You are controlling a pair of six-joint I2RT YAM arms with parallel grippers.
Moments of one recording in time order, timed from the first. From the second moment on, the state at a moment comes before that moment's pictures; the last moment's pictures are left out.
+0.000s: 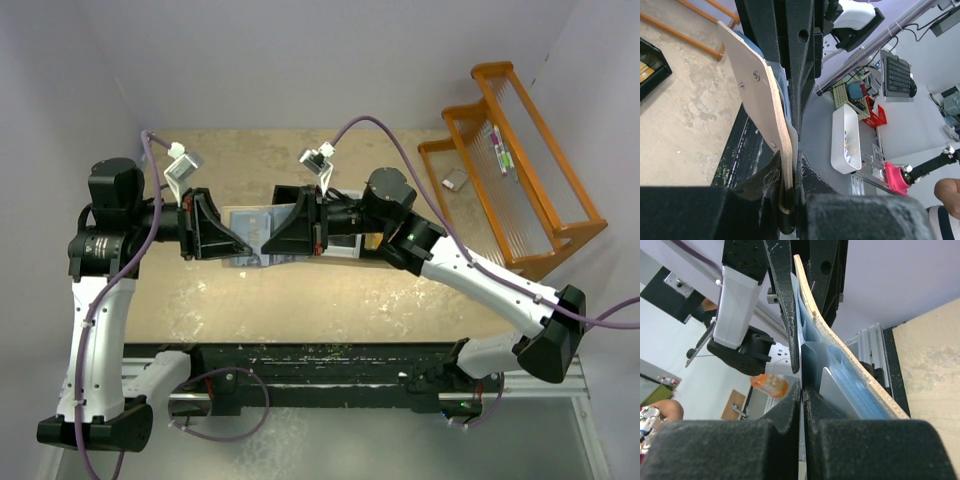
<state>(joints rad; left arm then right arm) -0.02 0.98 1.36 -0.81 1.48 -0.24 0.90 1.36 1.28 0.20 -0.75 0.81</state>
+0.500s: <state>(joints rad) -0.02 0.96 1.35 -0.77 1.52 -0.30 0.90 1.35 1.23 0.33 -0.84 0.91</state>
